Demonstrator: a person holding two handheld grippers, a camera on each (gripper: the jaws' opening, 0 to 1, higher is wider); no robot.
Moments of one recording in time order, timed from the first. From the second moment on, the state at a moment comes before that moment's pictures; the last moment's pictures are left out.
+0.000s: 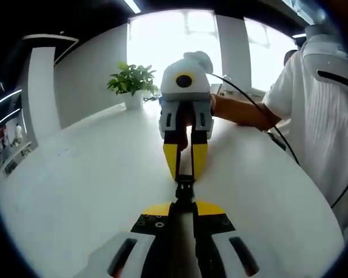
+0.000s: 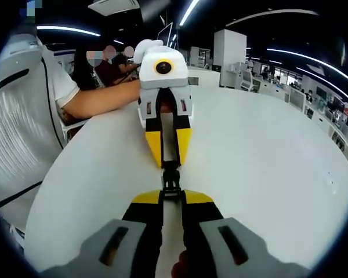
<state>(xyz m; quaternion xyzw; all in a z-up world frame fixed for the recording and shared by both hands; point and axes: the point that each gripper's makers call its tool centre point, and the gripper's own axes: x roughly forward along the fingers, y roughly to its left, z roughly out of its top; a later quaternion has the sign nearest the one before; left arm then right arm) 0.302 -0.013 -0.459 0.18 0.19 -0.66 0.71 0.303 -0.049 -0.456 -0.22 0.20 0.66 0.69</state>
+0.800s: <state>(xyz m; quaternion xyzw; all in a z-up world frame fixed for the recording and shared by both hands) 0.301 -0.017 -0.459 0.17 0.19 -0.66 0.71 0.305 -0.044 -0.456 -0.21 0.20 0.66 0.69</state>
